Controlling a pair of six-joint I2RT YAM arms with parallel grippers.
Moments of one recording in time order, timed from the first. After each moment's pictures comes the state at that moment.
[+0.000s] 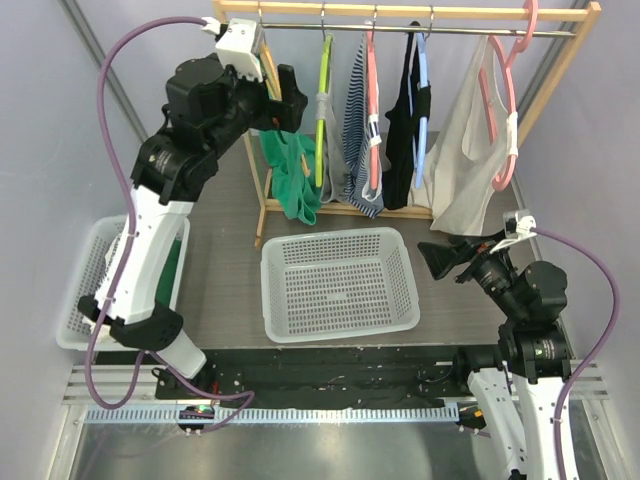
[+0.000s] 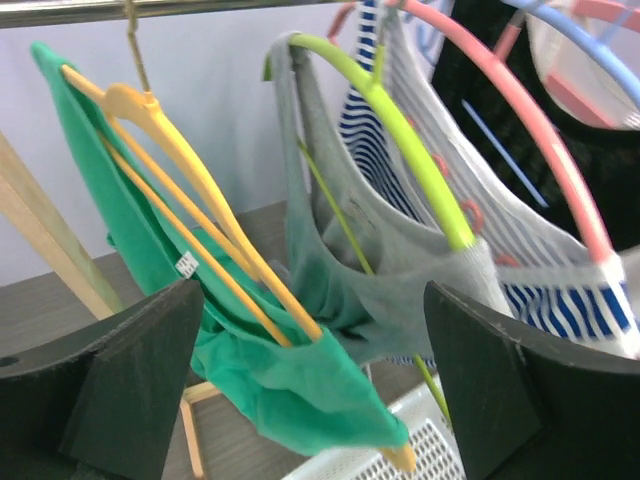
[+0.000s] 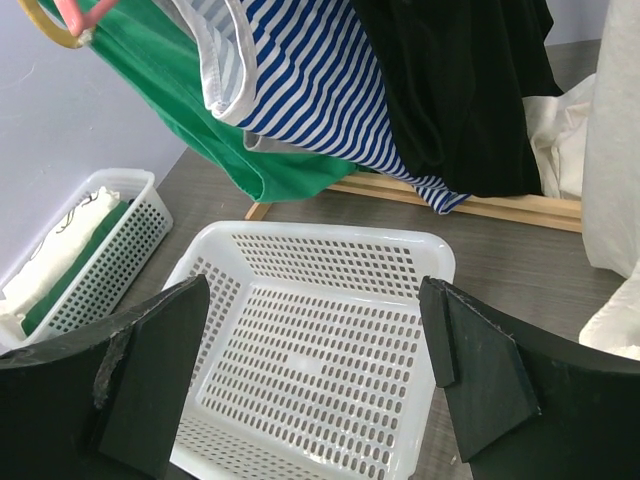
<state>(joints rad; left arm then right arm) -0.57 1.61 2.29 -0.77 -0.09 -0.13 0.03 0.38 0.74 -0.39 -0.46 0.41</state>
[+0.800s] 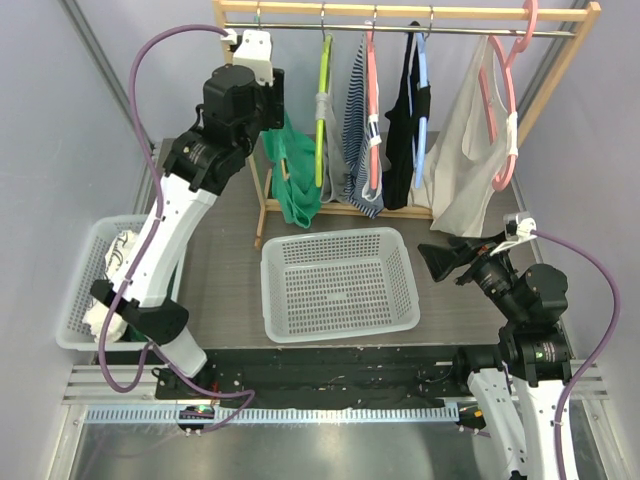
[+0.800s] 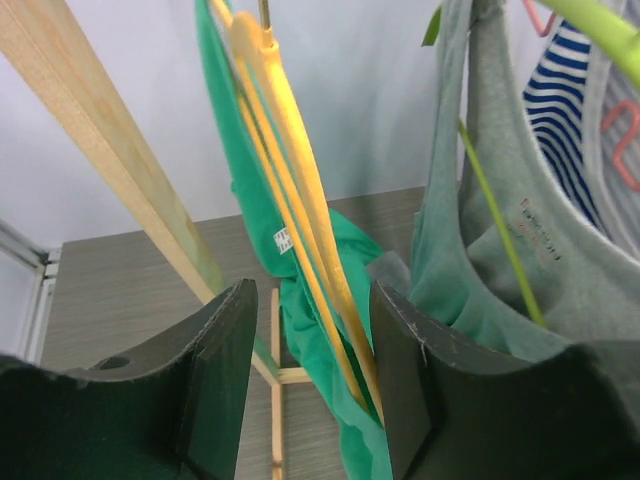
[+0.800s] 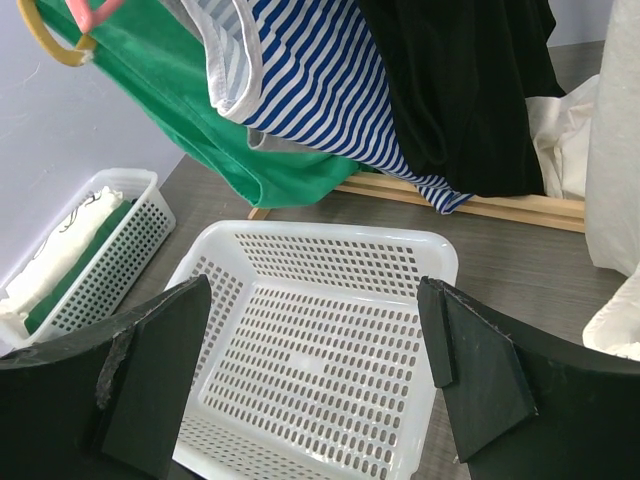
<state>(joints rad) -0.58 1.67 2.18 -0.66 -0.43 -0.04 0.04 0.36 0.74 -0.40 -0.46 0.41</state>
